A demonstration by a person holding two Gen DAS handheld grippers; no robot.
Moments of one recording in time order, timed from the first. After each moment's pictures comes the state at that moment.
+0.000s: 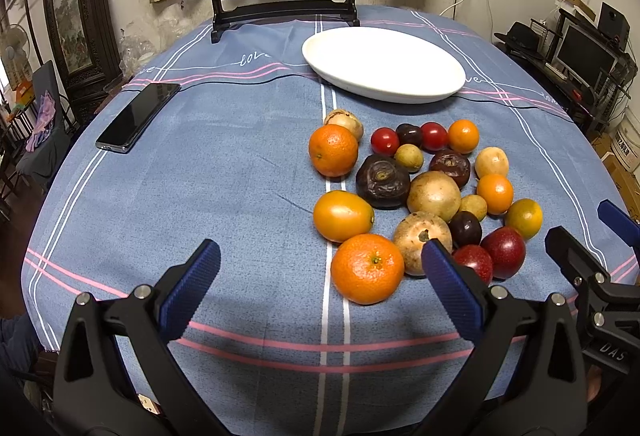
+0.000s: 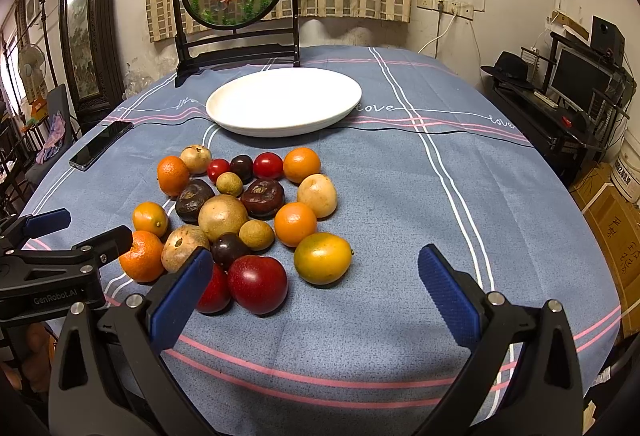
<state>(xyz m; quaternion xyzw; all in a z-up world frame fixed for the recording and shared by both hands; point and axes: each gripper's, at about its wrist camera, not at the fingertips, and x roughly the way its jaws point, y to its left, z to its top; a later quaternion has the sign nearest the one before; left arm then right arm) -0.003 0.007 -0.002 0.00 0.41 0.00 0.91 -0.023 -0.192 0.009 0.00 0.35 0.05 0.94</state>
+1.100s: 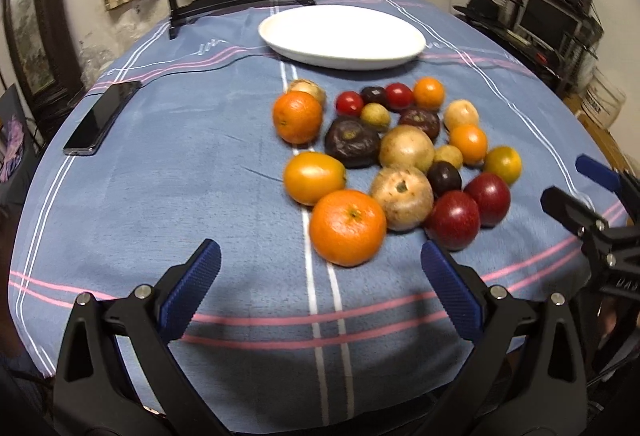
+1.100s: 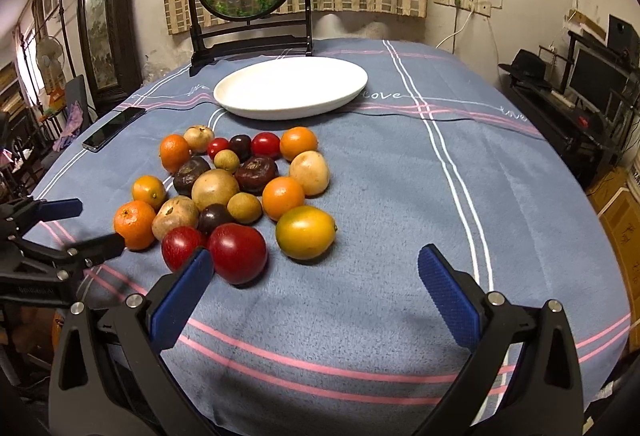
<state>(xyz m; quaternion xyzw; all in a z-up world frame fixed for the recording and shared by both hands) -0.012 0.000 -0.022 0.04 0.43 -0.08 0.90 -0.030 -0.220 -0.009 0.00 0.35 0.09 0.93</state>
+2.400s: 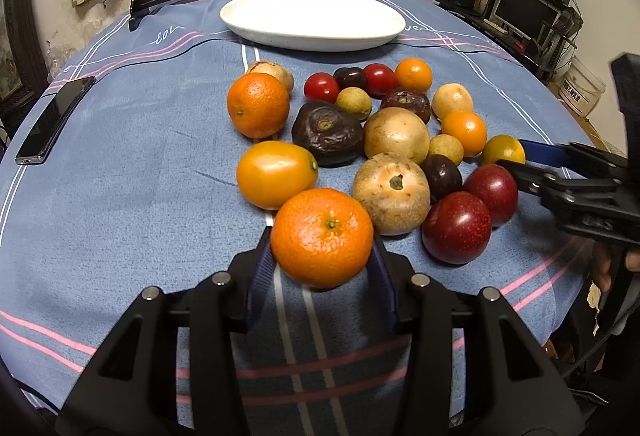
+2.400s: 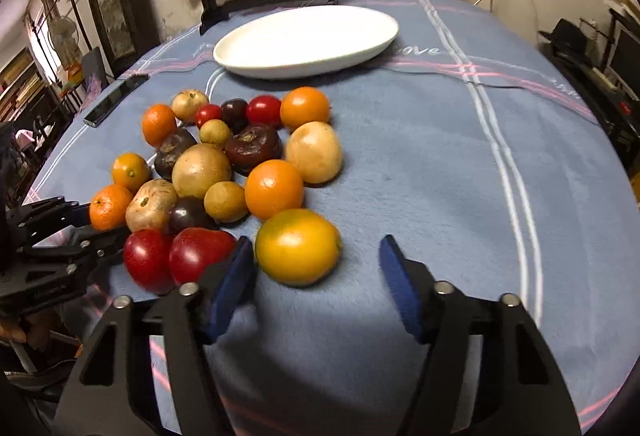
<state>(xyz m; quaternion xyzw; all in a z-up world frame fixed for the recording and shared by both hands) 0.018 -0.003 -0.049 0.02 0.45 -0.14 0.88 0.034 -0.221 -0.034 0.00 0.44 0.15 0.89</state>
